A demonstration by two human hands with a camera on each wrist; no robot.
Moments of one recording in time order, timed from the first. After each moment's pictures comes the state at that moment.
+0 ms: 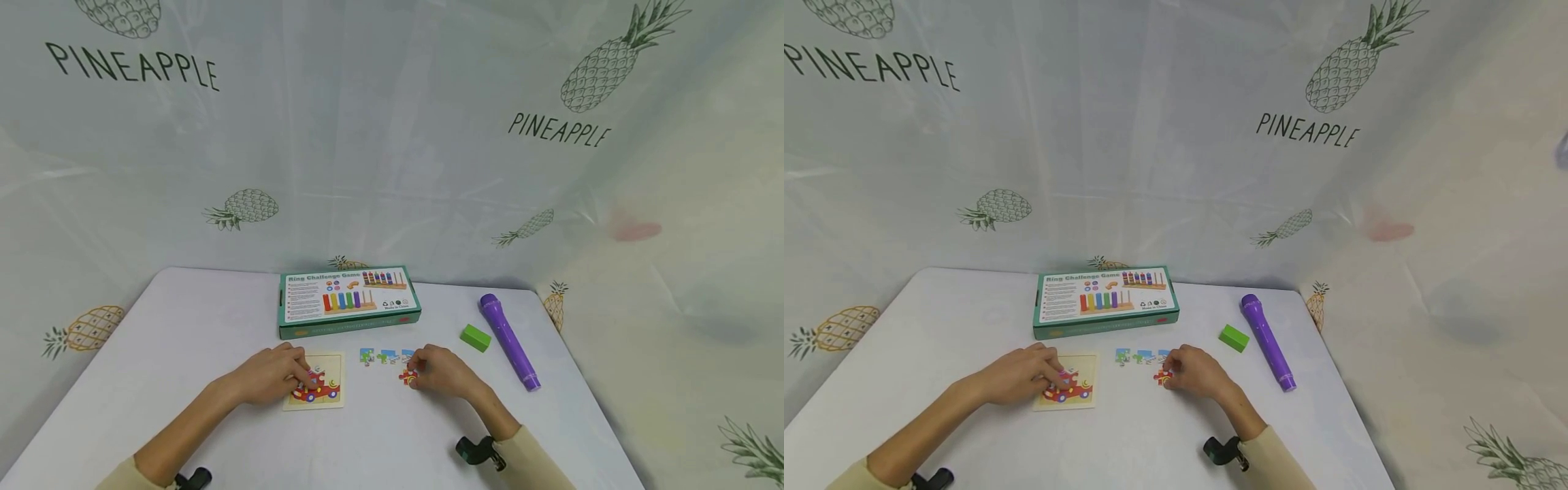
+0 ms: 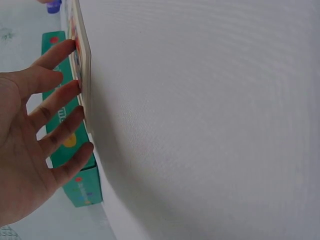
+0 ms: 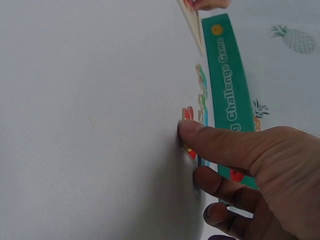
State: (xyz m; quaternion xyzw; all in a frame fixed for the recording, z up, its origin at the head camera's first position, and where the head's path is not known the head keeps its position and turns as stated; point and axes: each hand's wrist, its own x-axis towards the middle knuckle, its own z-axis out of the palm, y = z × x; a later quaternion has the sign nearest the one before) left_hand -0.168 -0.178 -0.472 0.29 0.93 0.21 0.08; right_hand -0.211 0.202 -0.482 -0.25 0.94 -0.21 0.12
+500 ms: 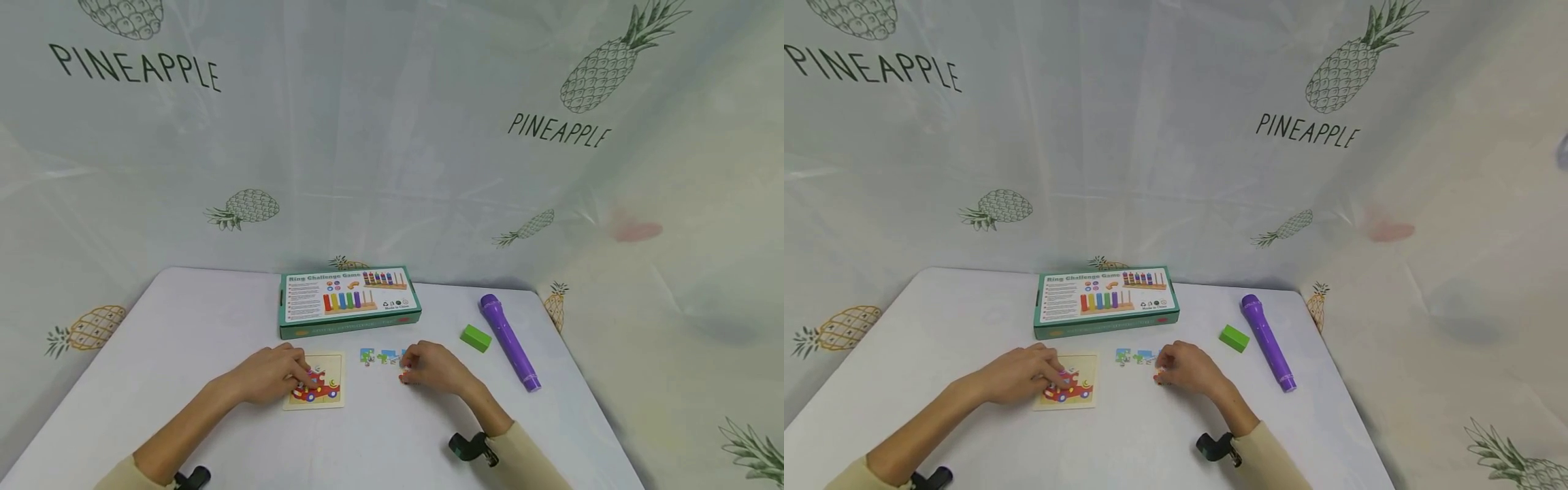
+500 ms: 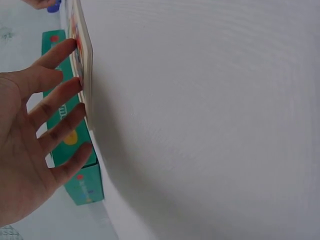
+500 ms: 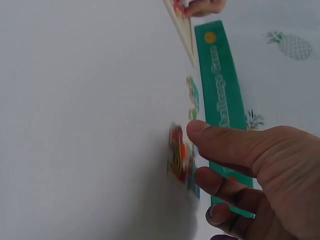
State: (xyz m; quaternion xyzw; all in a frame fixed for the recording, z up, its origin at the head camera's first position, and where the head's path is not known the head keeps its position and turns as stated) left_hand -0.169 -0.180 -0.474 0.30 0.93 0.21 0.08; right_hand -0.214 0.189 -0.478 -0.27 0.93 -0.24 0.11
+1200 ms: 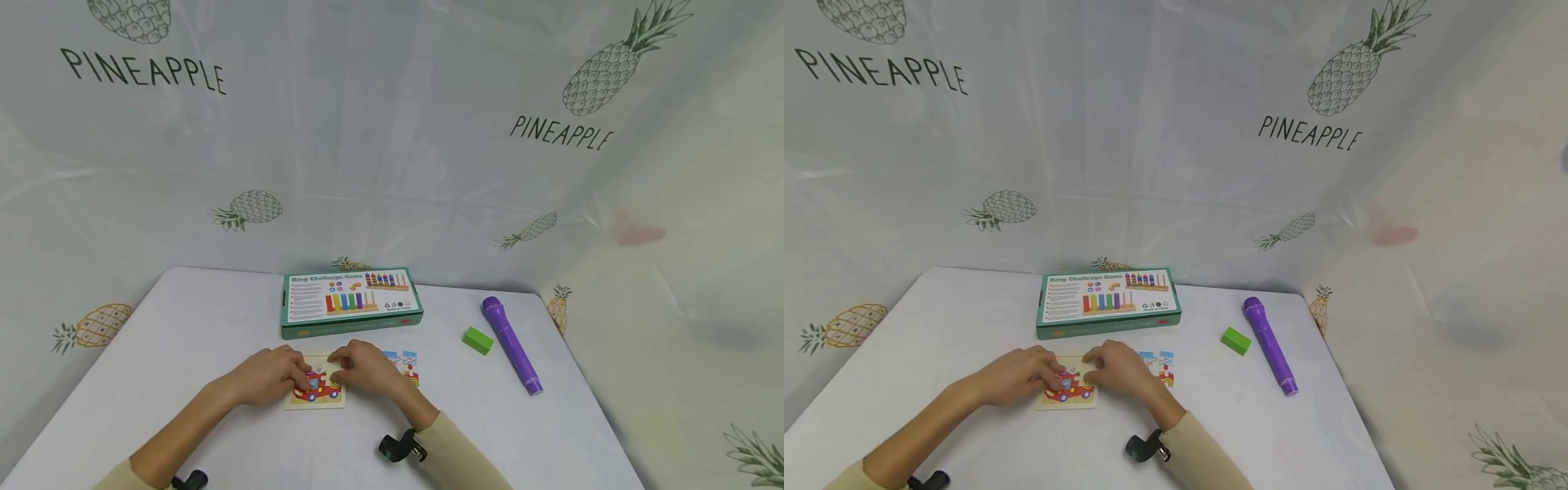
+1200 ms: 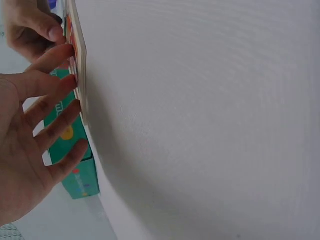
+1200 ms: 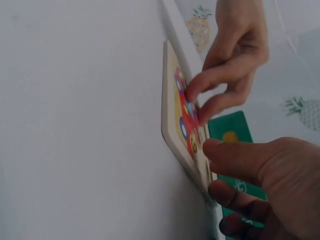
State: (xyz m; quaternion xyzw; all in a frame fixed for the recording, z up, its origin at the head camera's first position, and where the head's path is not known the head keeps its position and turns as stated) left_hand -0.164 -0.186 -0.474 0.30 0.93 0.20 0.07; right_hand -0.210 0.061 -0.489 -0.33 0.90 -0.25 0.11
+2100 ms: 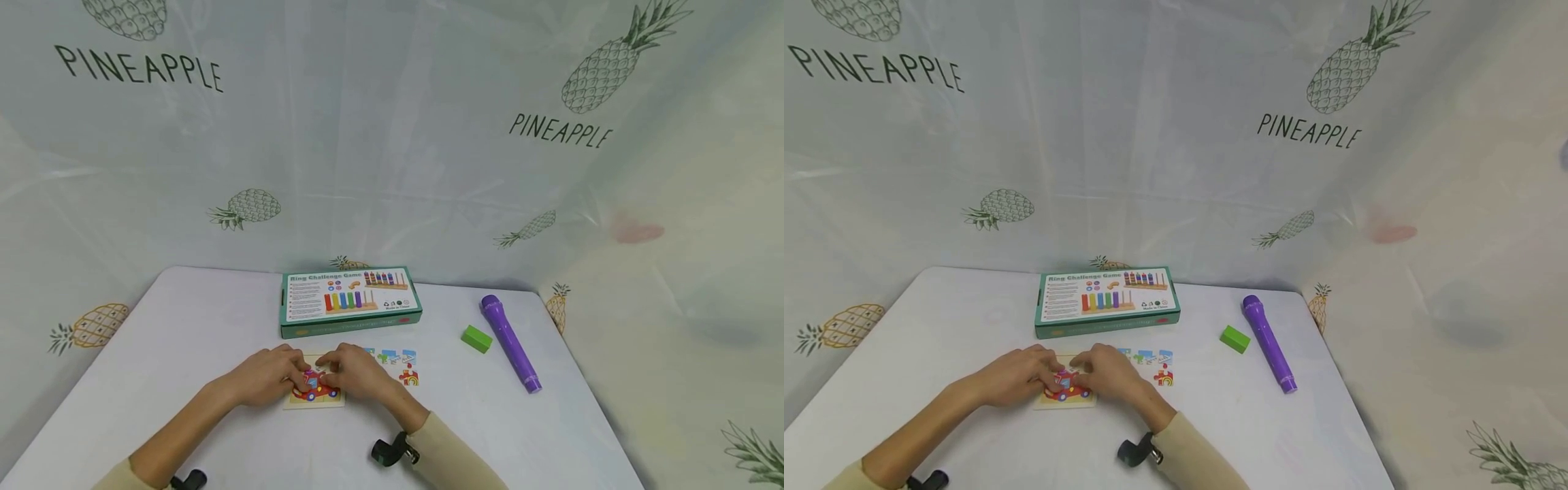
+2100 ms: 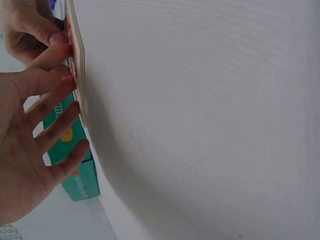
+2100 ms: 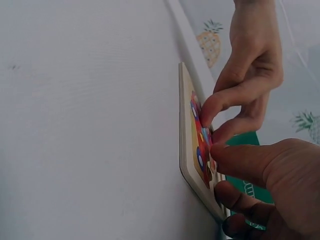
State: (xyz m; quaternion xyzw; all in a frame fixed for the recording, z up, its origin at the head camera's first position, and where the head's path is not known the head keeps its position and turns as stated) left_hand -0.163 -0.185 -0.473 0.32 0.92 0.21 0.07; right_hand -0.201 0.043 -0.491 -0.32 0.90 -0.26 0.13
